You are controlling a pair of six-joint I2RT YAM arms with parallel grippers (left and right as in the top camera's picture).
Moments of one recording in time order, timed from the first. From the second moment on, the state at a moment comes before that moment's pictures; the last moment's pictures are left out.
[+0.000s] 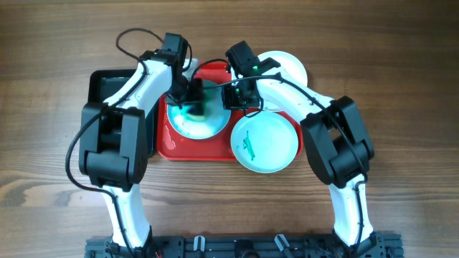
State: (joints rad) left arm -0.21 2.10 1.49 -0.83 0.29 -0.13; right arm 0.53 2.23 1.64 -0.70 -0.27 0.44
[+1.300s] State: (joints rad) left arm -0.15 2.05 1.48 -0.98 0.02 -0.27; right arm 0.53 2.24 1.64 -0.72 -0.36 0.47
